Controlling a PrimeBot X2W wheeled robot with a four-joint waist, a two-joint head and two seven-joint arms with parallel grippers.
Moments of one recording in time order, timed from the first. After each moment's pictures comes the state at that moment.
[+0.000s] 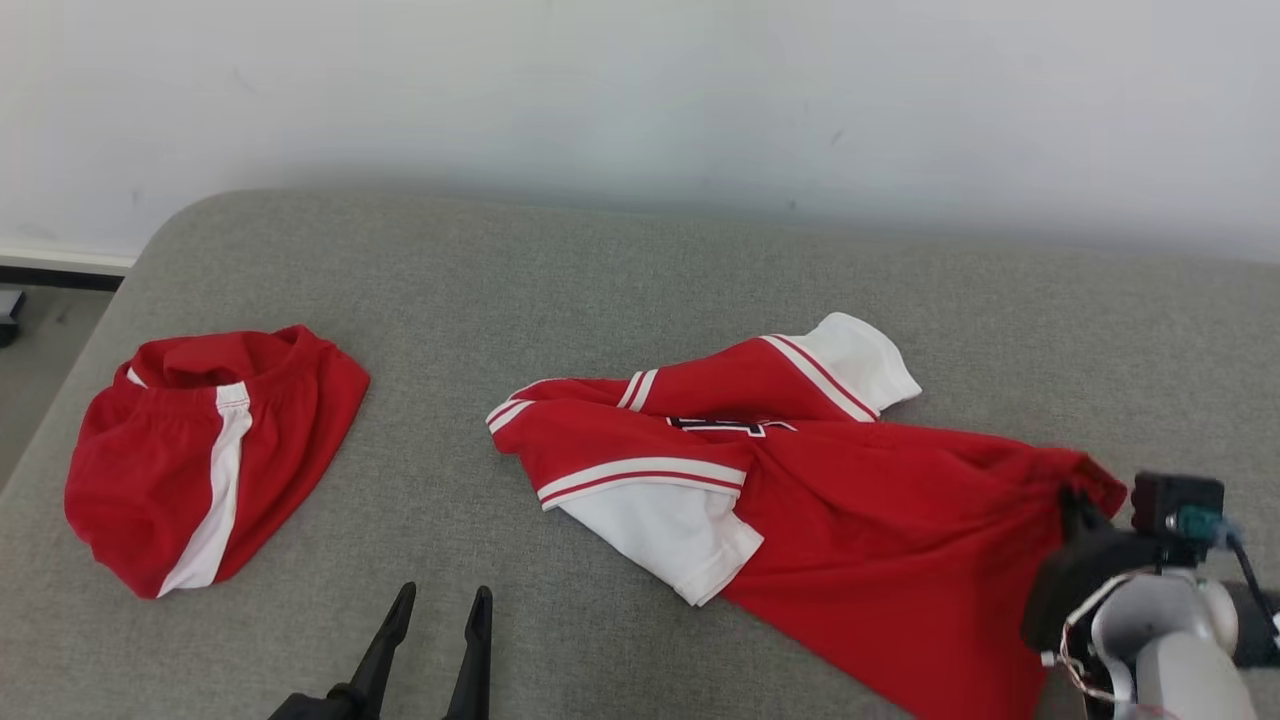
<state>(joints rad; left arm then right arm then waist) 0.02 0.09 -0.20 0.16 -0.32 -0.13 -0.26 -0.23 -0.05 -0.29 0.37 -0.06 0.13 0.22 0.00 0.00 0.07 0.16</state>
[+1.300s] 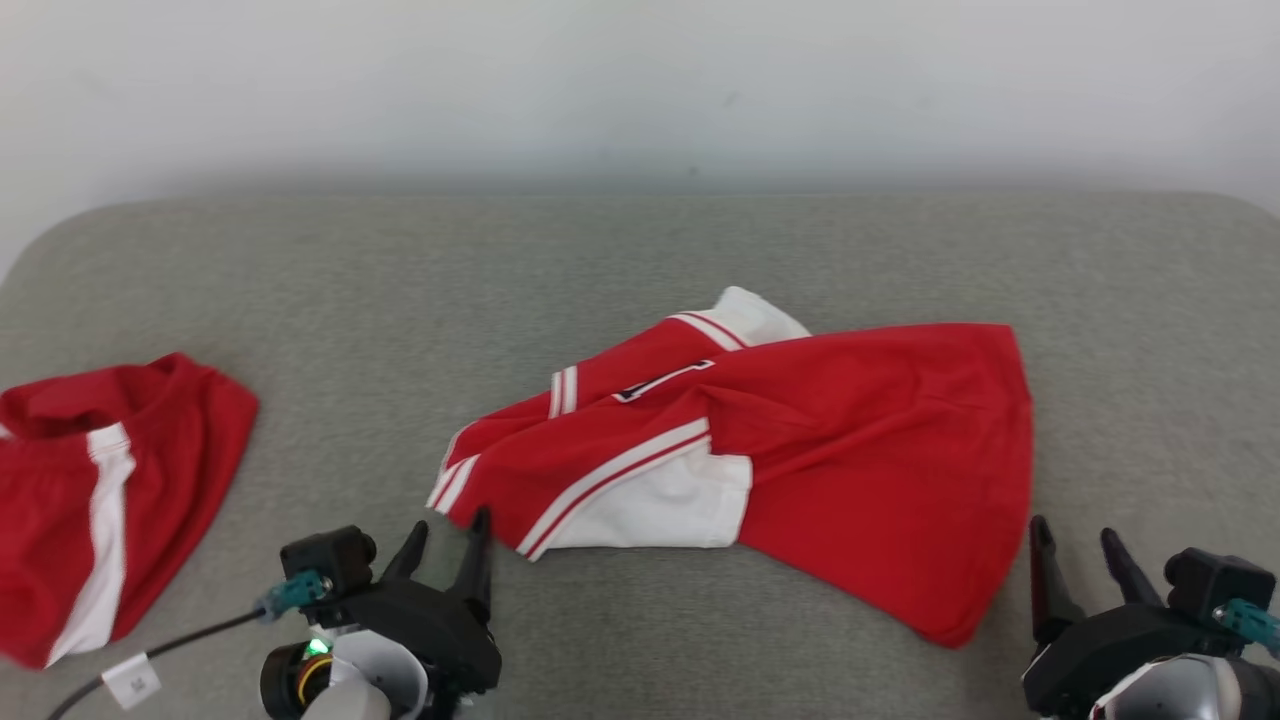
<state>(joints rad) -0.37 0.07 -0.26 0.63 -0.62 -0.05 -0.08 -0.11 -0.05 -0.24 0.26 0.19 0.13 0.08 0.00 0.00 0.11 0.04</state>
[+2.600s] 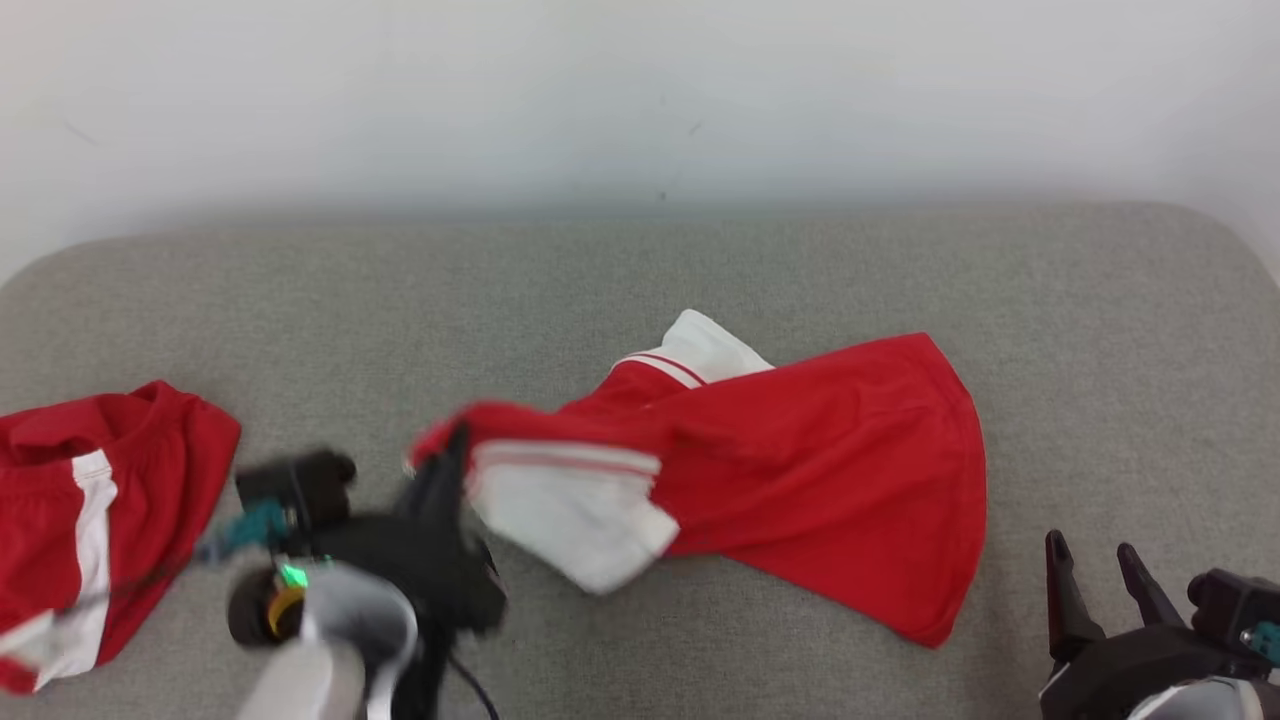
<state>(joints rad) -0.25 0.17 -0.33 -0.02 -0.69 0.19 0.20 -0.03 -0.05 -0.24 0.15 0.23 0.13 0.11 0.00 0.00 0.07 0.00</state>
